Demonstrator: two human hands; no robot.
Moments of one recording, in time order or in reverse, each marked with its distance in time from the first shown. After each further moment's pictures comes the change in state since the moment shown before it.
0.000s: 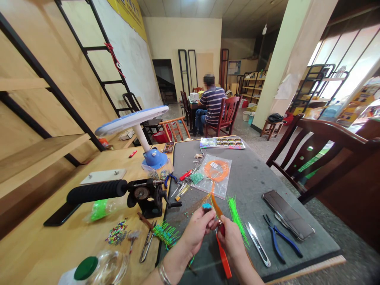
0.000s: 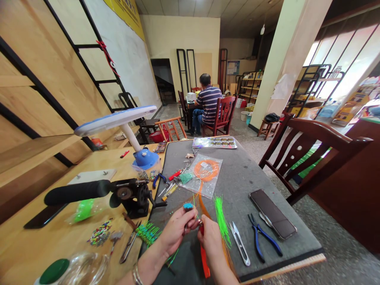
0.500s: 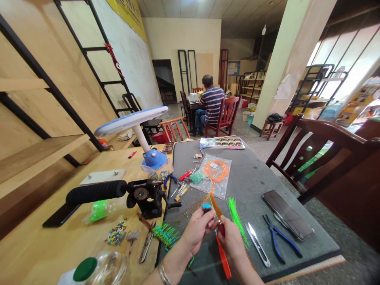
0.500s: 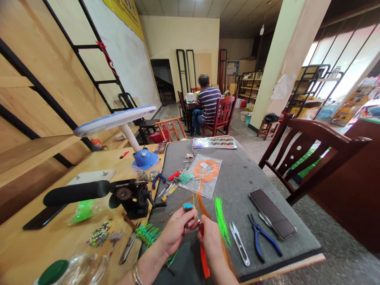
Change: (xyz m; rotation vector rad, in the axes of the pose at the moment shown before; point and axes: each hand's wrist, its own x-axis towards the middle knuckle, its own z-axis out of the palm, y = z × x) left_hand 0.000 -0.002 -0.001 -0.027 0.002 0.000; right_hand 0.000 -0.006 0.000 0.158 -0.032 0.187
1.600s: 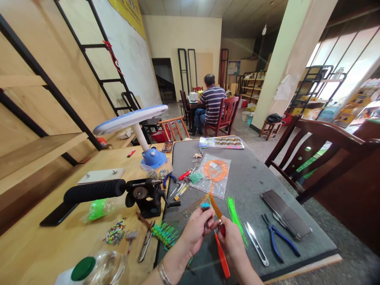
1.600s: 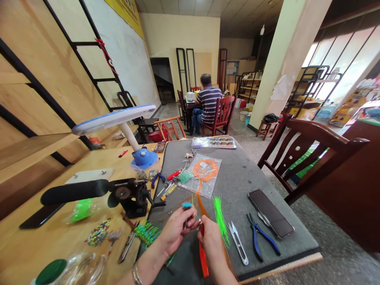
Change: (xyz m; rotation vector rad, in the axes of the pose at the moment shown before) left_hand 0.001 0.000 0.001 -0.026 -0.001 -0.028; right_hand -0.001 -0.014 -0.008 0.342 -0.056 0.335
